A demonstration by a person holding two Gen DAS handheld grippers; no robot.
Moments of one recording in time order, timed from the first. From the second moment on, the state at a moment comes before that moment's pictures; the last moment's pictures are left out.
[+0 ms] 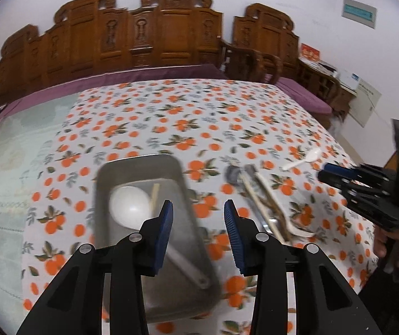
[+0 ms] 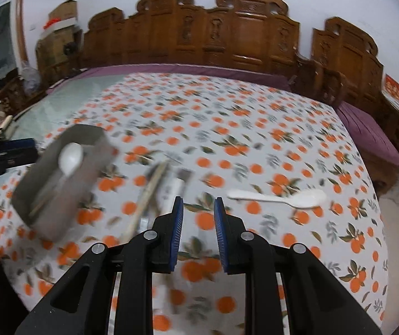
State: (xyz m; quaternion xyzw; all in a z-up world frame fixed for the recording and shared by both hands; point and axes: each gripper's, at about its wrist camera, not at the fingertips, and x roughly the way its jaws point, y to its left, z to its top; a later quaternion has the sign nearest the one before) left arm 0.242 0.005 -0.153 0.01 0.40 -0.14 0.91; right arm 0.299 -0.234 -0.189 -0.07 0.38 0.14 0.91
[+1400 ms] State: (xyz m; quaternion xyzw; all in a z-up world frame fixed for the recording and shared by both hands) left arm 0.228 -0.069 -0.183 0.06 0.41 -0.17 0.90; right arm 0.374 -0.378 -0.246 0.08 0.46 0.09 0.88
